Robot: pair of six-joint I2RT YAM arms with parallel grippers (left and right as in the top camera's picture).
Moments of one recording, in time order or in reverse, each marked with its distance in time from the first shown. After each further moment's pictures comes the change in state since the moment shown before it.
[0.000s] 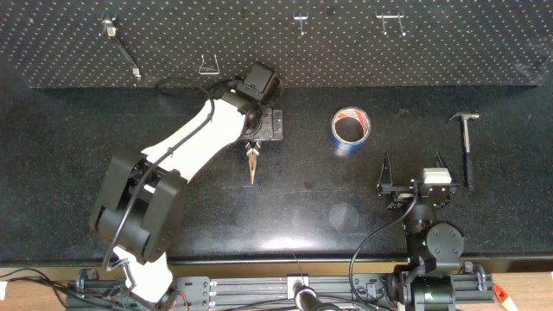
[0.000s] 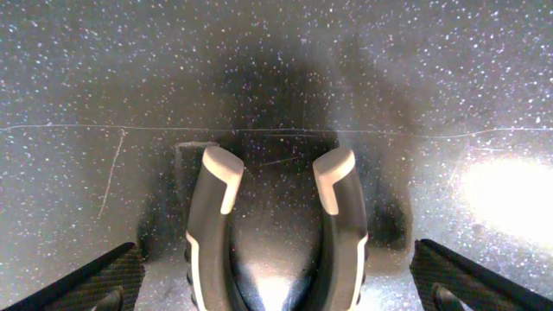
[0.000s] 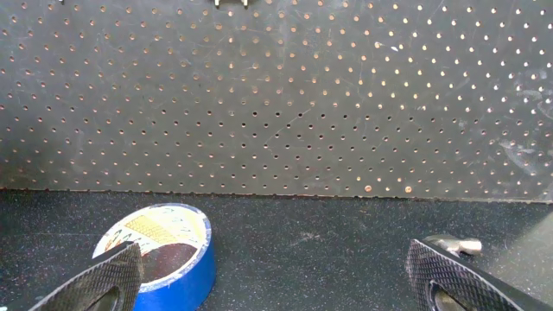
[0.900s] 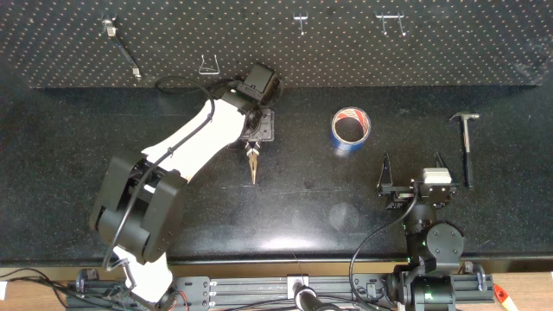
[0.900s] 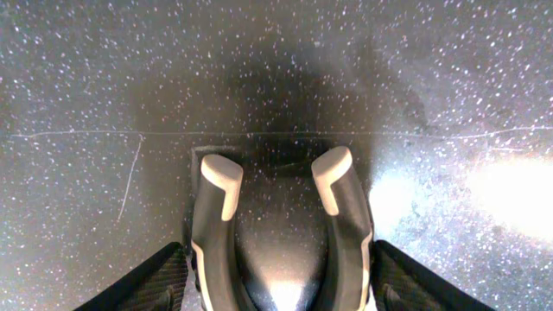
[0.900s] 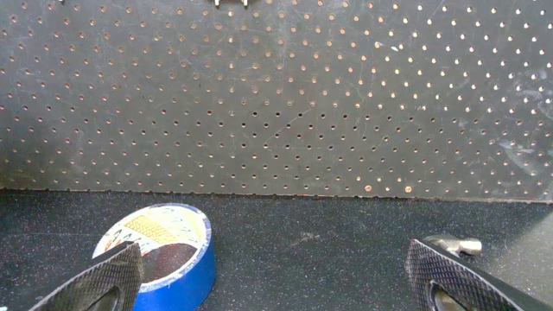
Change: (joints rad) left arm 0.000 0.000 0.000 -0.006 -0.030 0.022; right arm 0.000 0.000 0.000 0.000 0.000 0.000
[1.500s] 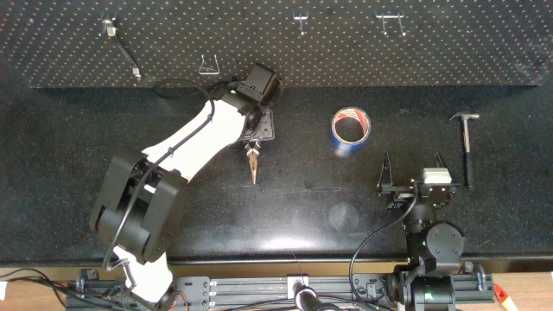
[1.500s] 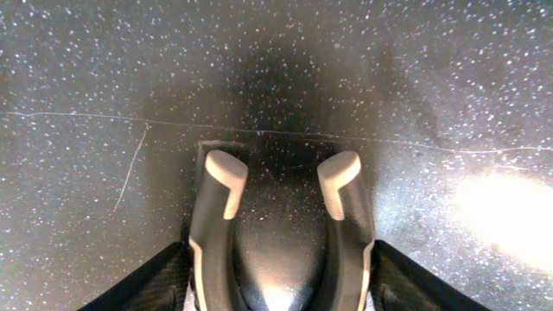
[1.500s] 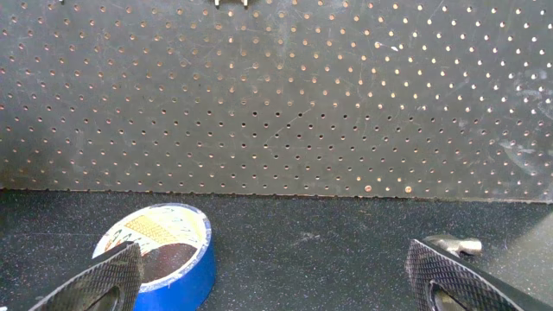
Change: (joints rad) left arm 0.000 0.000 -0.009 0.010 0.001 -0.089; right arm 0.000 0.000 0.000 0.000 0.000 0.000
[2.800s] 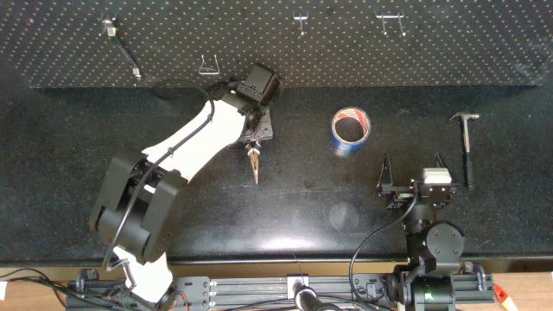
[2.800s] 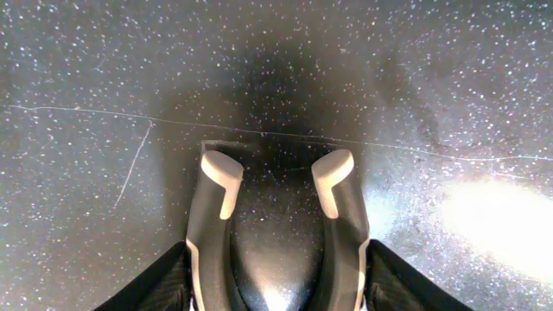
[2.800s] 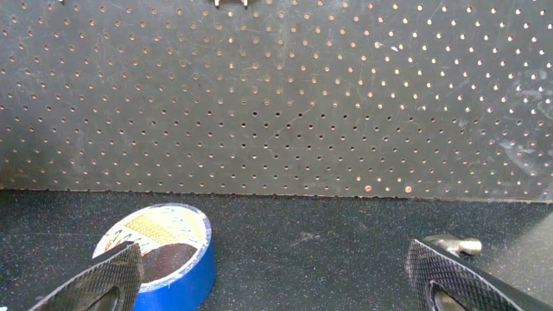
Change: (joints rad) left arm 0.000 0.000 -0.001 0.005 0.000 -0.033; right arm 0.000 0.000 0.000 0.000 0.000 0.000
